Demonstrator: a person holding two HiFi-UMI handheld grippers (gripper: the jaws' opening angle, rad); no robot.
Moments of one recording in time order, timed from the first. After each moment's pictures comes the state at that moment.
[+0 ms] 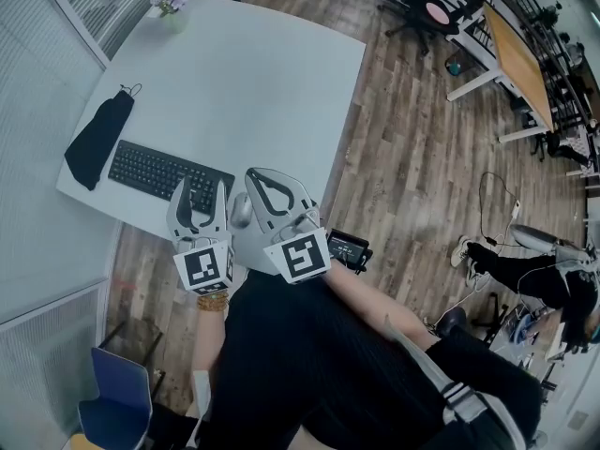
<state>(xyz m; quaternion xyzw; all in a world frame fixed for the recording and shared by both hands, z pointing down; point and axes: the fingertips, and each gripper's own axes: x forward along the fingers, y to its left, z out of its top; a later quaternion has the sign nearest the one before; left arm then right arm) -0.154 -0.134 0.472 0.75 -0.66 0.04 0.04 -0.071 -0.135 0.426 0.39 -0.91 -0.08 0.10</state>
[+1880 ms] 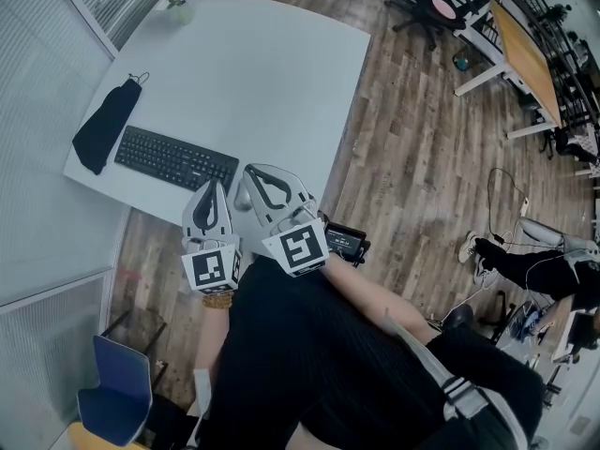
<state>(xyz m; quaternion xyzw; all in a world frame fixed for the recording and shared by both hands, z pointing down) -0.131 -0.081 0.481 0.77 -0.64 0.03 0.04 -0.070 -0.096 0.442 0.38 -0.92 -0.03 0.08</state>
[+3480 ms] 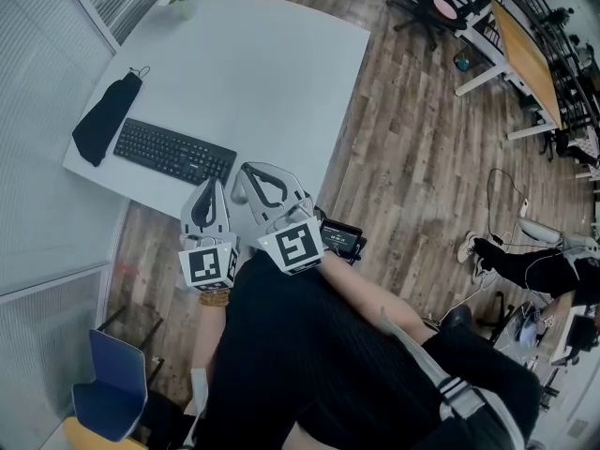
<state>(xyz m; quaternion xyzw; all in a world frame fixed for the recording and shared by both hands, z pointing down) -0.126 -0.063 0.489 0.77 -0.63 0.02 0.05 -0.070 -0.079 0.446 0.37 -0.92 -0.04 0.09</state>
